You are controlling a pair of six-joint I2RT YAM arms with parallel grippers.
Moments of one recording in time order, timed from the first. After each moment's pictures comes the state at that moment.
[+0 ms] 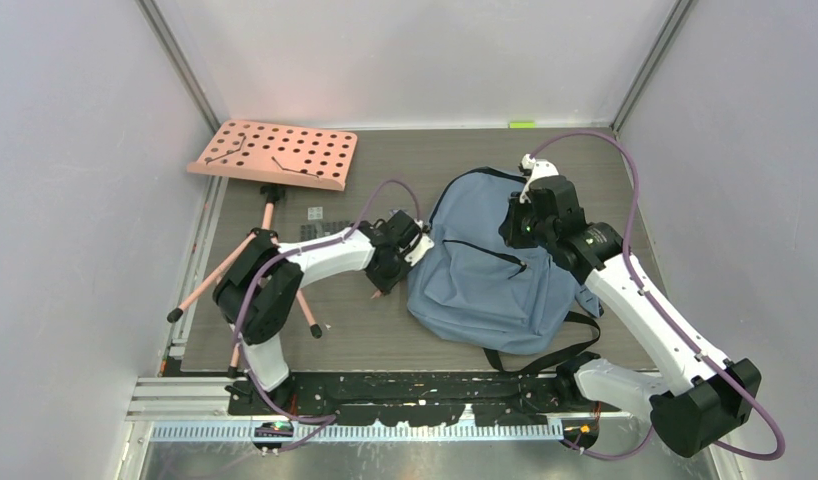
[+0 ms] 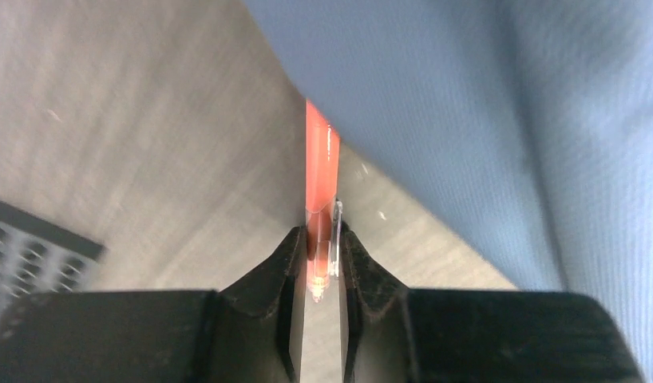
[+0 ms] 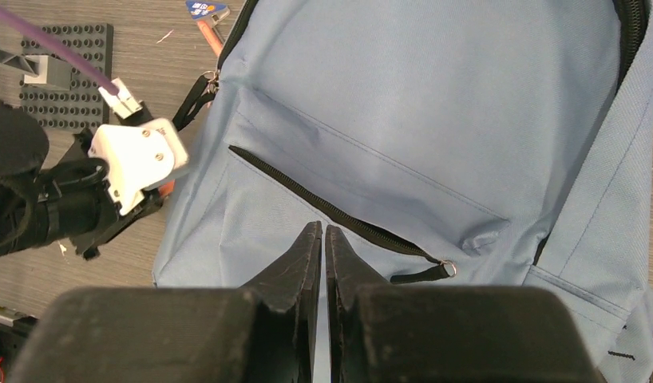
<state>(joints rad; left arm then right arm) -0.76 1.80 1.15 -0.63 -0.02 0.14 0.43 1.08 1.04 -0.62 0.06 0.35</state>
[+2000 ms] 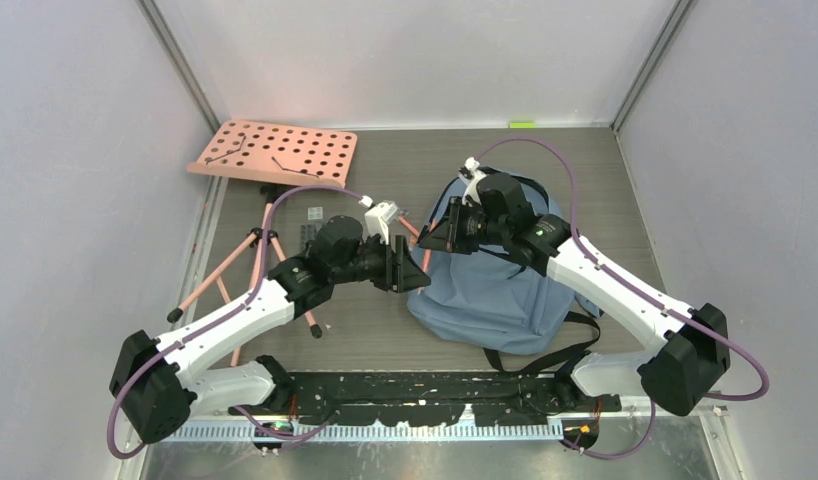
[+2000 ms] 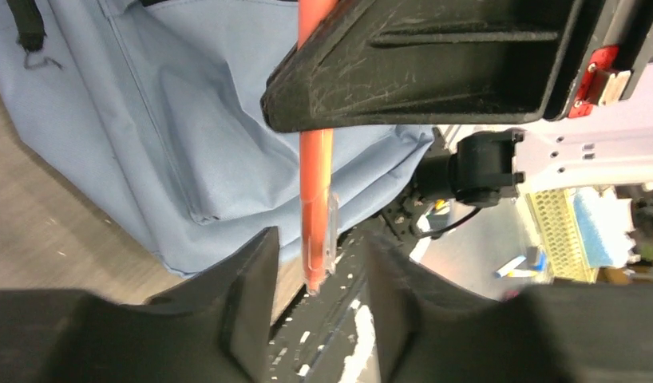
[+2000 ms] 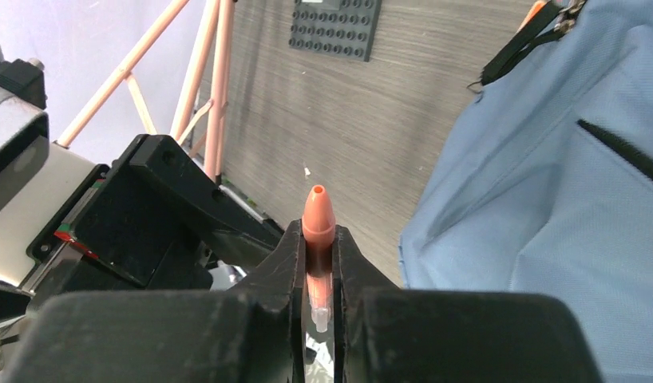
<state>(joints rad) -0.78 1.11 0.80 -0.12 0.37 -0.63 0.66 1.28 1.09 -0.38 -0.31 0.76</state>
